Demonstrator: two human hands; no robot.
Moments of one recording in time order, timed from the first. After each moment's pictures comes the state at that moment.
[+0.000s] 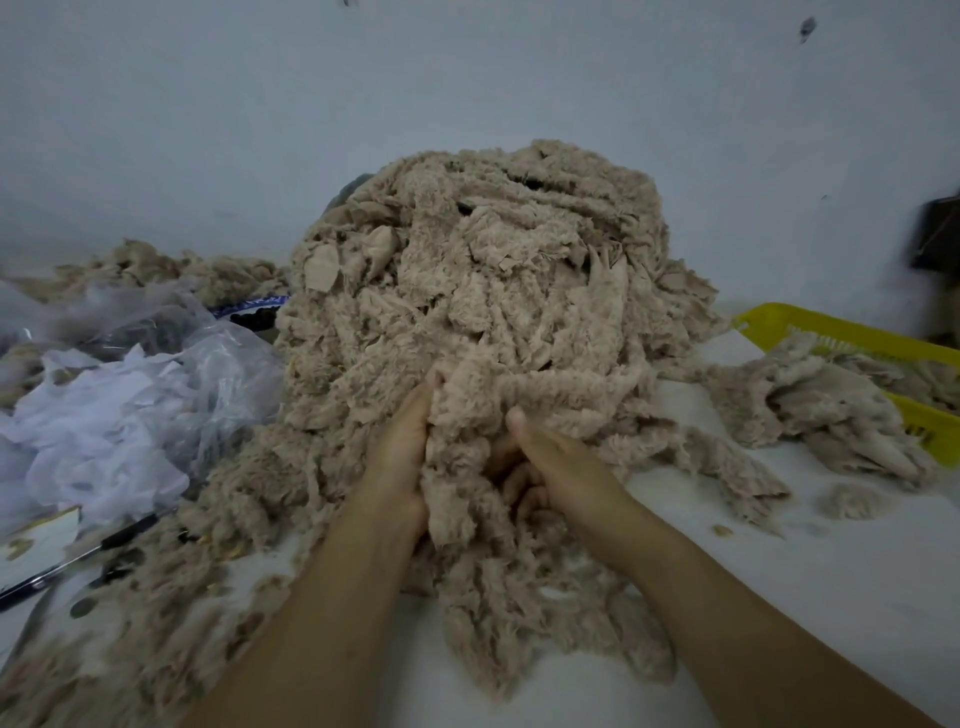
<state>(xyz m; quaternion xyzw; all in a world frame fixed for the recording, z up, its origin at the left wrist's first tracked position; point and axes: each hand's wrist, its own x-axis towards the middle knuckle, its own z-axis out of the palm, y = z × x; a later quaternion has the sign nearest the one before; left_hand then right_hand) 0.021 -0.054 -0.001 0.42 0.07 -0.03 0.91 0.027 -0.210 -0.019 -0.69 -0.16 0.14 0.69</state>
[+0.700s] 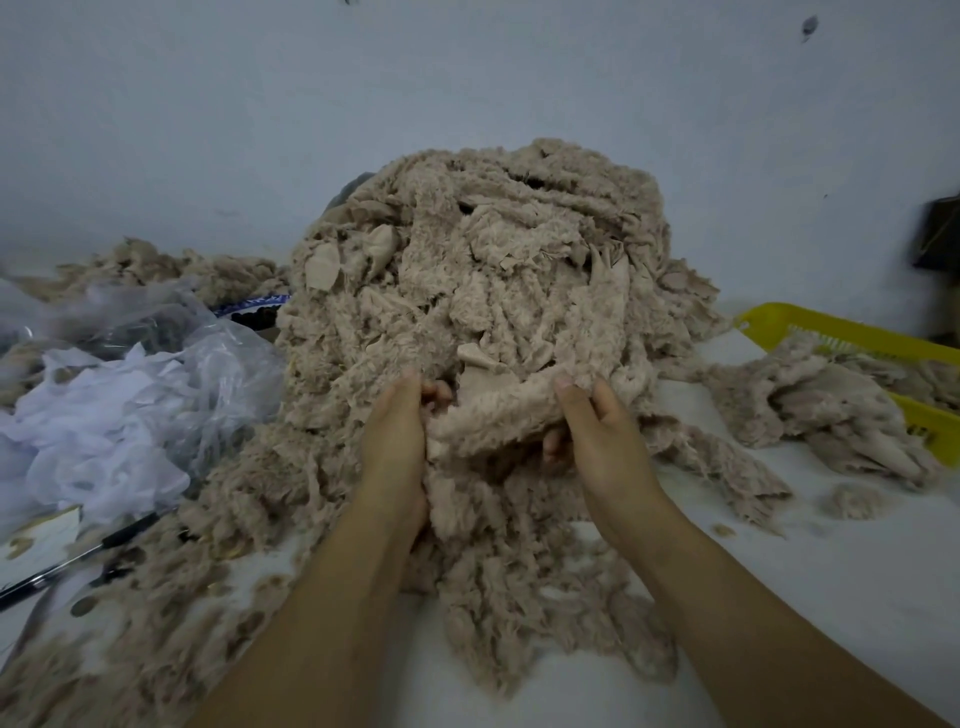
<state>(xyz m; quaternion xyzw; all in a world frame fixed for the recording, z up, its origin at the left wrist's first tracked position) 0.024 -0.058 0.001 0.58 0.15 0.19 0.78 0.037 -0.219 -0.009 -0.65 -0.09 -0.03 0.75</state>
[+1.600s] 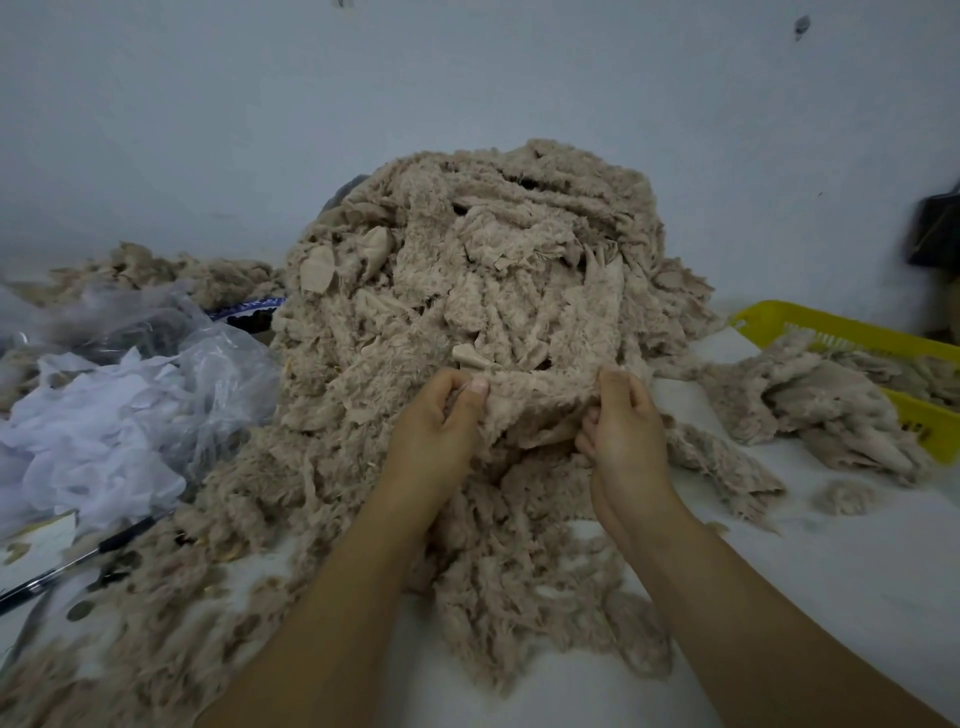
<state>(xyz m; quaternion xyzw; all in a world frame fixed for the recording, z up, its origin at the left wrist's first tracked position) 0.022 -0.063 -0.003 0.80 -0.06 0.20 0.56 0.043 -0.224 -0.003 -0.58 0.02 -0.09 0.81</state>
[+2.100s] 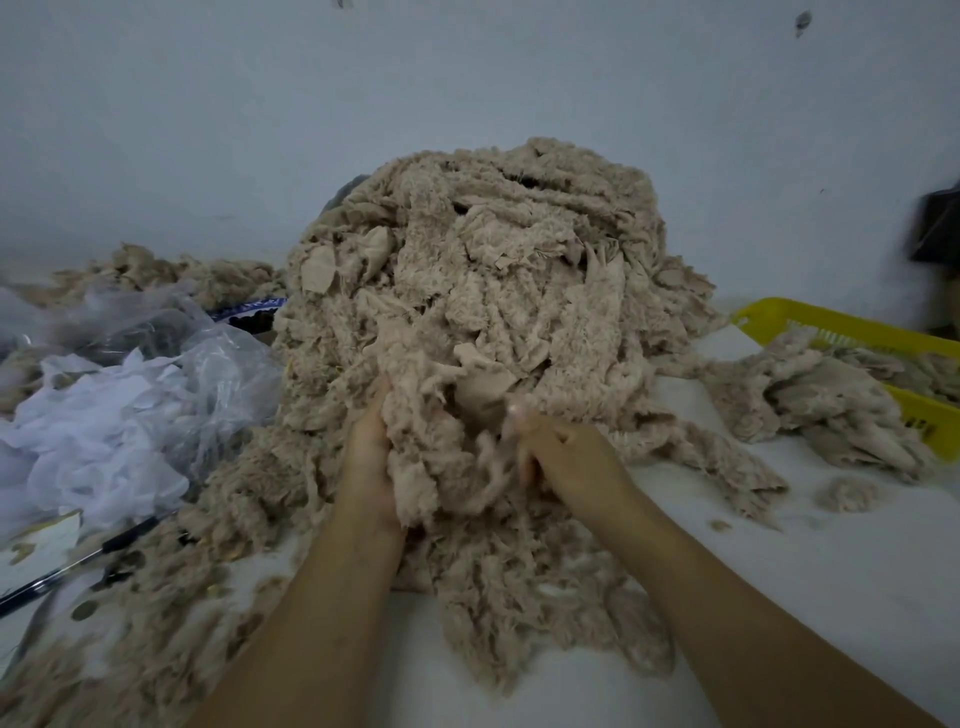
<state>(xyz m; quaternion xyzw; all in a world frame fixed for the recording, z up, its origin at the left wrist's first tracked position) 0.026 -0.042 -0.005 0.34 0.07 0.02 0.94 0.032 -0.217 -0.015 -0.81 -0.17 -0.02 0.56</state>
